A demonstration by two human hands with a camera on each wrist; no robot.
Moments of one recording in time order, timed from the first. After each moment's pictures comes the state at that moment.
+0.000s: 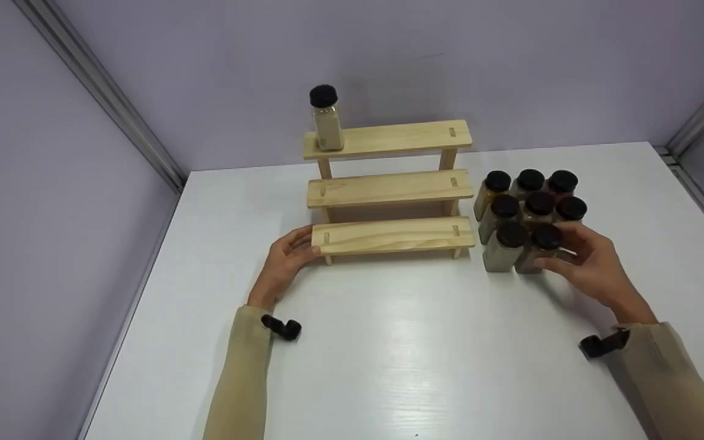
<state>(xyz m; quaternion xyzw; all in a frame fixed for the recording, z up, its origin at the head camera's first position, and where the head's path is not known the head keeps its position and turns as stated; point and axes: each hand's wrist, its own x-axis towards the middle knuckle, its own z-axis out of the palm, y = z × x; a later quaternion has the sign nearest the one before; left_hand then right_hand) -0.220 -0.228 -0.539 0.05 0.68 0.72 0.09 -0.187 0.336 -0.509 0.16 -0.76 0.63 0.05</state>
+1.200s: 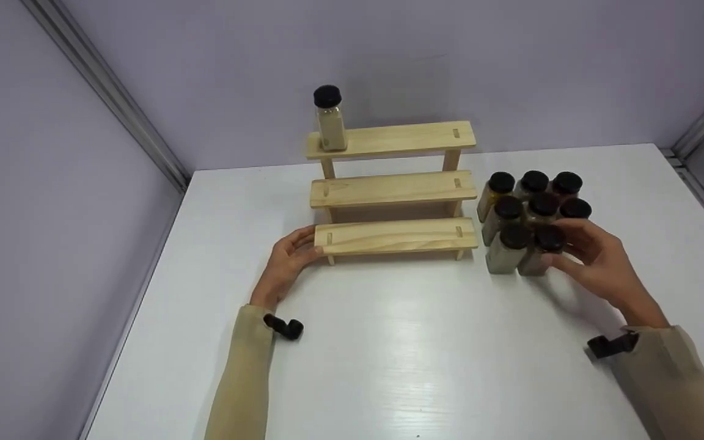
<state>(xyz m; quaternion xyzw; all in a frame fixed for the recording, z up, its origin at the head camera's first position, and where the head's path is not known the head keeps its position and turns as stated) -0.220 -0.227 -0.537 0.03 0.69 0.72 0.08 -0.185 0.335 -0.492 0.19 -0.78 0.59 0.07</state>
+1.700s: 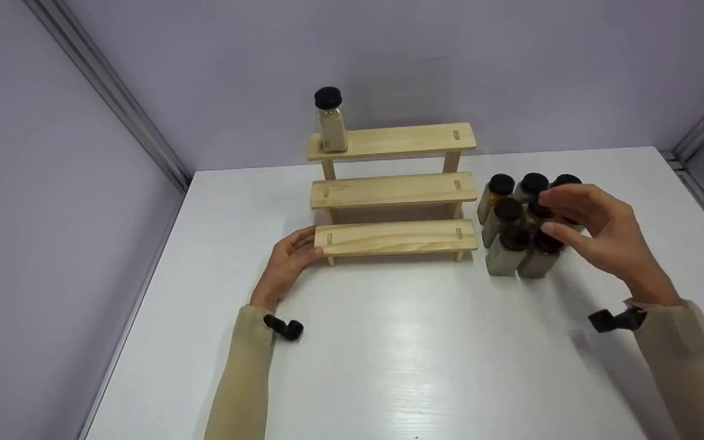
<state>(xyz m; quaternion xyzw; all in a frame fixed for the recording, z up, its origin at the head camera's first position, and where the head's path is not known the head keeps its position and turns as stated) -0.219 -0.226 -0.539 0.04 0.67 0.73 0.08 -0.198 0.311 -0.426 0.26 -0.75 0.60 0.11</state>
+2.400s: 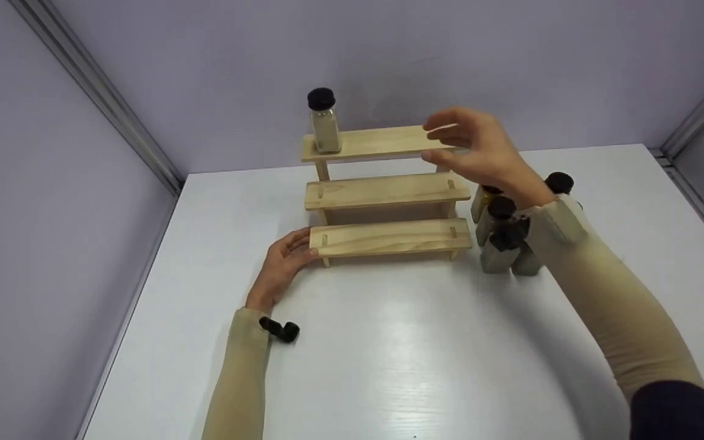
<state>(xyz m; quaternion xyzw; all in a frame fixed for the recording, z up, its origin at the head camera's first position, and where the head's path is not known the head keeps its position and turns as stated) -0.215 -0.235 -0.541 0.03 0.68 0.73 0.08 -0.287 0.157 -0.338 0.26 -0.82 0.51 0.03</state>
